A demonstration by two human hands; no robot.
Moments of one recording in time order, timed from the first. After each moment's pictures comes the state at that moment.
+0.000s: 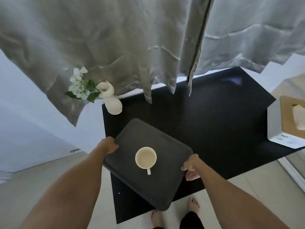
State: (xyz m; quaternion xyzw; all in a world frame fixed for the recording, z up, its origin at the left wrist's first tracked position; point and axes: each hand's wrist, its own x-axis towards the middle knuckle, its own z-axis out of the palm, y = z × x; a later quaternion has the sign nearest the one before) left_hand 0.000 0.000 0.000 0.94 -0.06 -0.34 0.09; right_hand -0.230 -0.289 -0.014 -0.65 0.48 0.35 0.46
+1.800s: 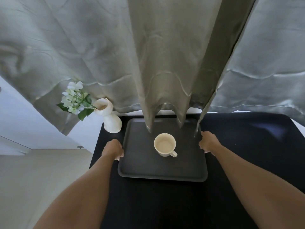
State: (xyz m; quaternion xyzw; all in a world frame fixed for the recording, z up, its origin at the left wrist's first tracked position) left_hand 0.054 -0.135 0.002 0.94 0.13 -0.26 0.19; right_hand 0.009 -0.512 0.008 -0.88 0.25 0.21 0.33
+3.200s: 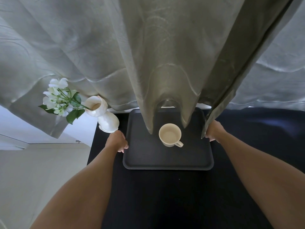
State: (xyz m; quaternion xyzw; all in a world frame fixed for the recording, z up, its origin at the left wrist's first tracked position) left_hand 0.112 -0.155 -0.013 0.93 0.12 -0.30 0.20; right_hand 0.075 -0.527 -0.006 -0.91 0.25 0.23 0.26
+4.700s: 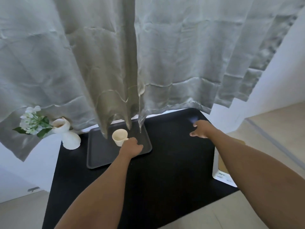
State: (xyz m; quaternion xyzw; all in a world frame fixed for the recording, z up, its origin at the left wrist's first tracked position) left_hand -0.111 -0.343 0.115 0.93 -0.12 -0.22 0.25; right_hand -0.213 -0.634 0.169 -0.92 0.32 0.12 0.20
